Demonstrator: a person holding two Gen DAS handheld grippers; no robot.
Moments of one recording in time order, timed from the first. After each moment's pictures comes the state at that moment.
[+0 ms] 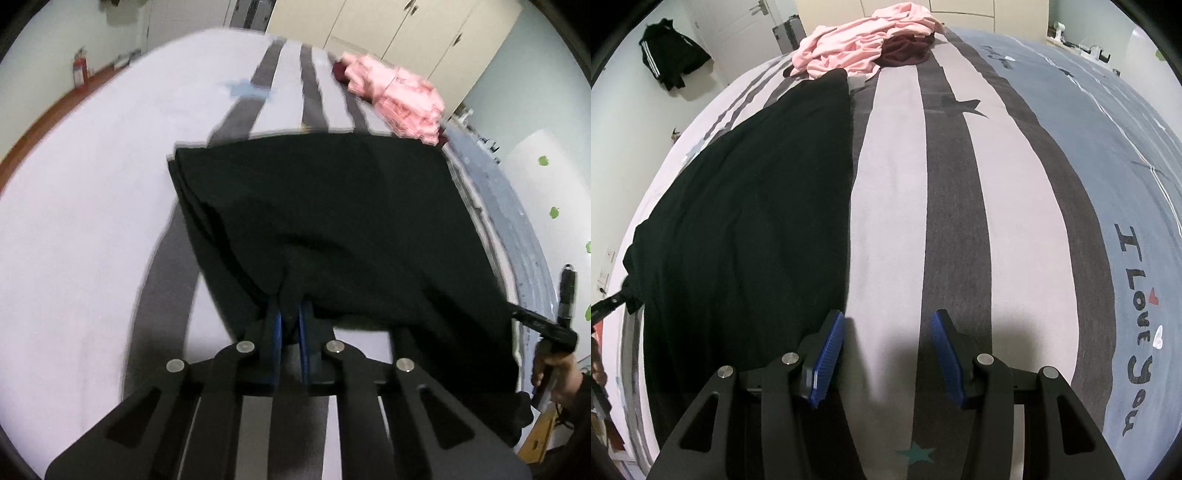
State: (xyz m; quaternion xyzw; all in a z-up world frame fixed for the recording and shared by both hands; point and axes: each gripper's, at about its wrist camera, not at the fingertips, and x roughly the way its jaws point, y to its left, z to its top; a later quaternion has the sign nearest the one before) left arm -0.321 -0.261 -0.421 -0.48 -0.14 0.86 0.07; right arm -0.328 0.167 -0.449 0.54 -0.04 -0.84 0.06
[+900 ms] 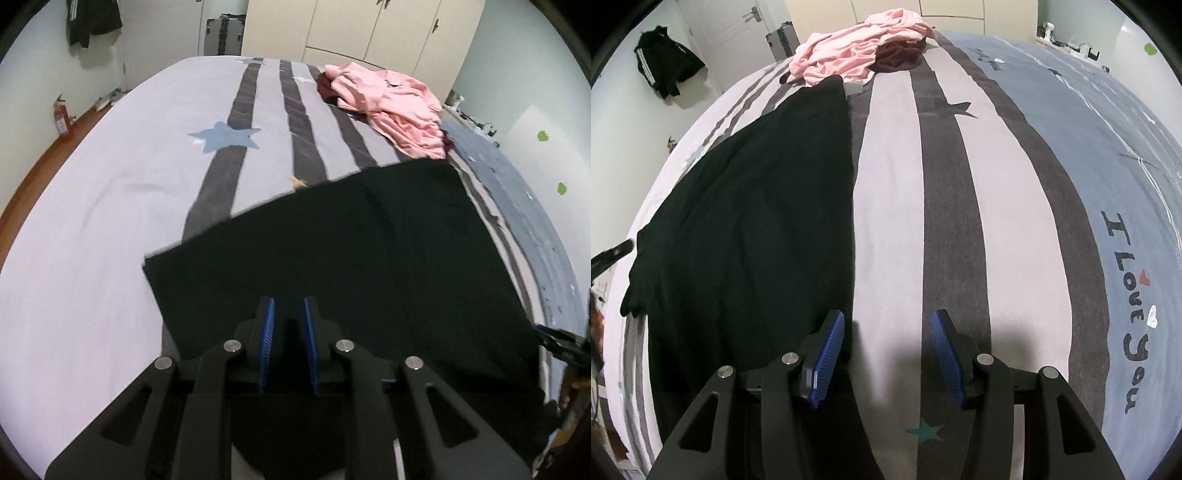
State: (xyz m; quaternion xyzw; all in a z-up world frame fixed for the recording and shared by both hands) left arm -0.433 -0.250 -0.425 -0.46 -0.07 0.88 0.07; right arm -0.314 0.165 -0.444 0.54 -0.05 -0.84 0.05
